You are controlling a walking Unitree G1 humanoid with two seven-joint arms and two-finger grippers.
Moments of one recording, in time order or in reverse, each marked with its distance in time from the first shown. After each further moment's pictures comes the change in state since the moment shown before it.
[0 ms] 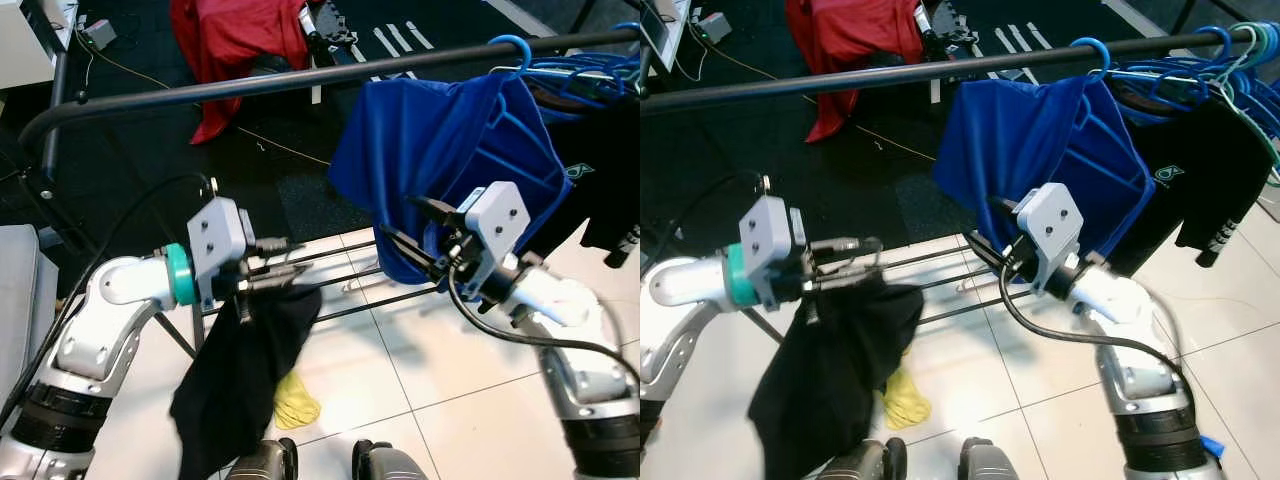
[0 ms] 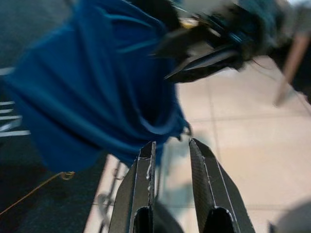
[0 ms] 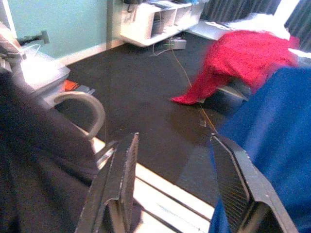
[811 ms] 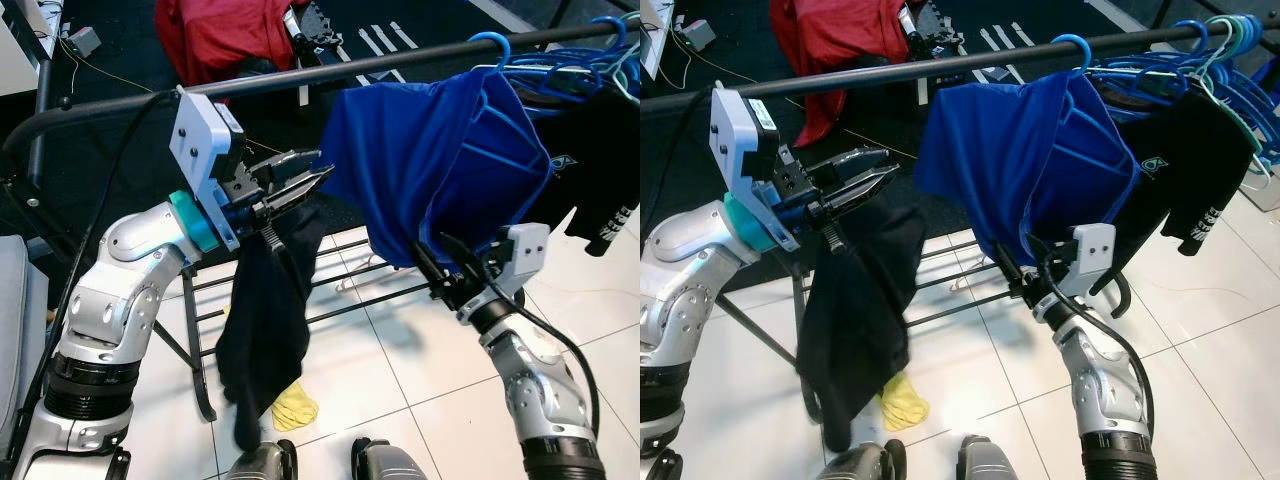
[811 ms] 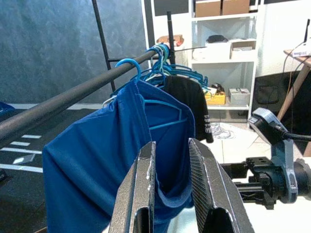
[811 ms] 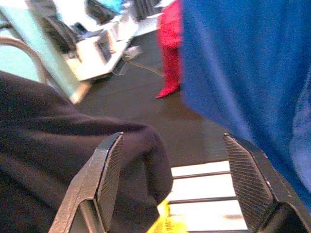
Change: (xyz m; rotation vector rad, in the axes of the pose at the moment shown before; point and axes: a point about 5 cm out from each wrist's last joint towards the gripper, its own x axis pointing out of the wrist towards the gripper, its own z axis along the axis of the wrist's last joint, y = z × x) left arm 0.023 0.014 0.055 -0.132 -0.228 0.147; right arm -0.012 0.009 -0.057 0.486 0.010 -0.128
